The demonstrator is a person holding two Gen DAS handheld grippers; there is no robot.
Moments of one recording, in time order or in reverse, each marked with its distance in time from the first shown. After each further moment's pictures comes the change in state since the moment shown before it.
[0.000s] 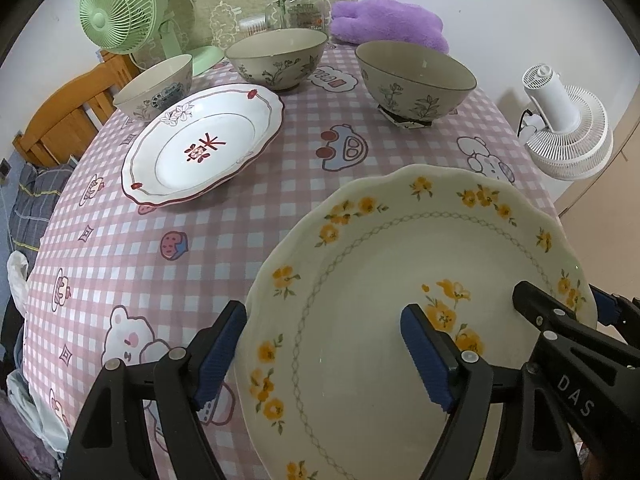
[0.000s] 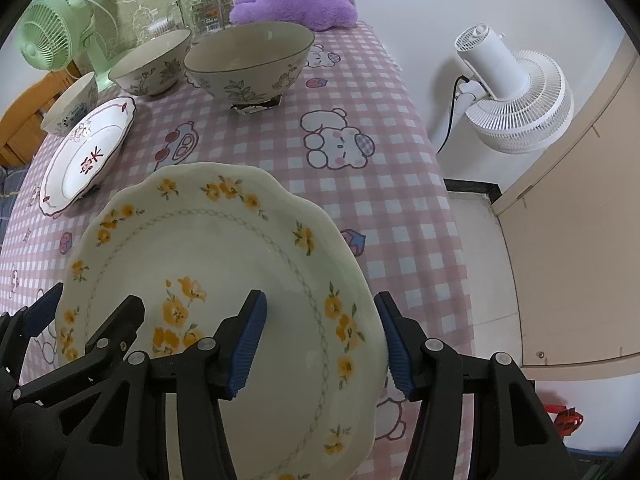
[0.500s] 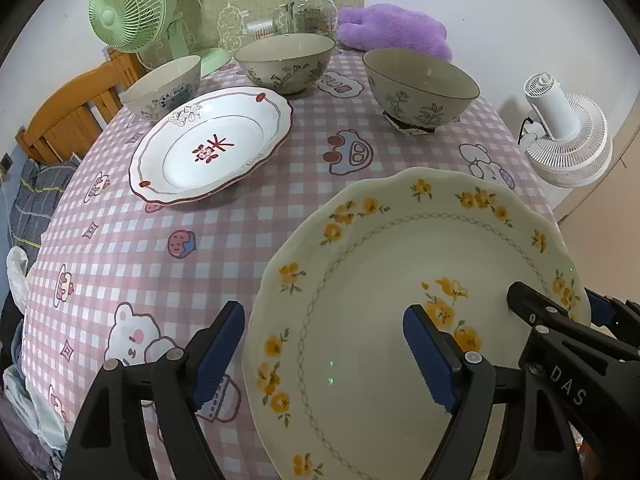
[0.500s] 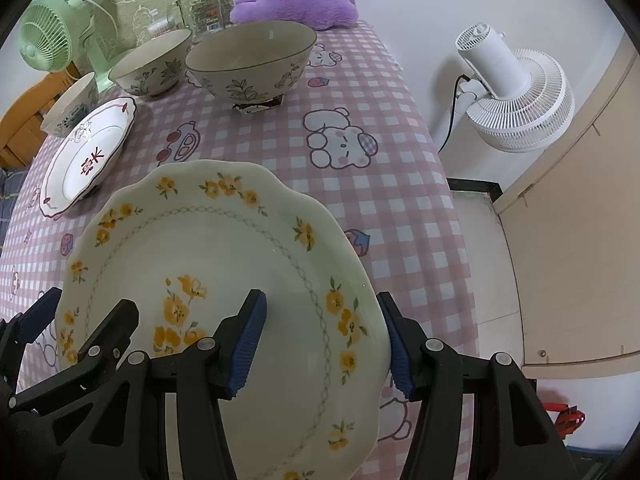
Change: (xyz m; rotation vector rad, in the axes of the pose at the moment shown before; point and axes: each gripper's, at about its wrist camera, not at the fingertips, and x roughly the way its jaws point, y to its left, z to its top) left arm -0.005 0.004 -0.002 -0.019 -0.015 -0.003; right arm 0.000 0.003 0.000 0.004 0.000 0.003
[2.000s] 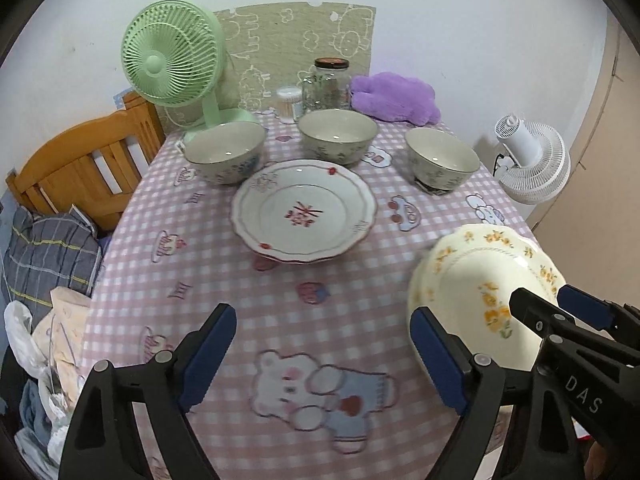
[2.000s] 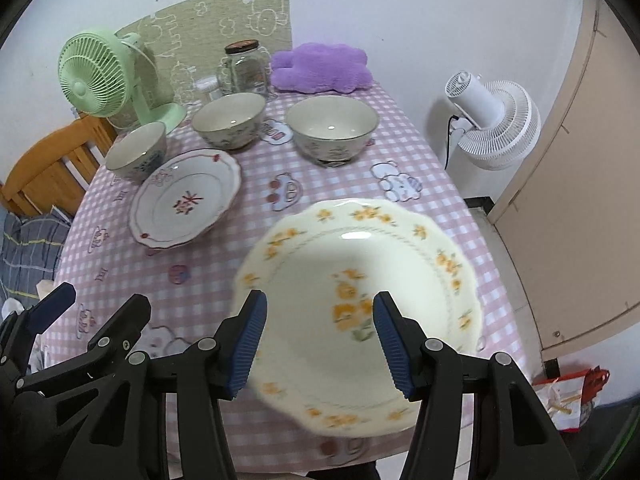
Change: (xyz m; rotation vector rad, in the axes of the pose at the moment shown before) left arm -0.082 0.144 0.005 0.118 -0.181 -0.113; right arm -0.110 0.122 -0.031 0.127 -0.177 -0.017
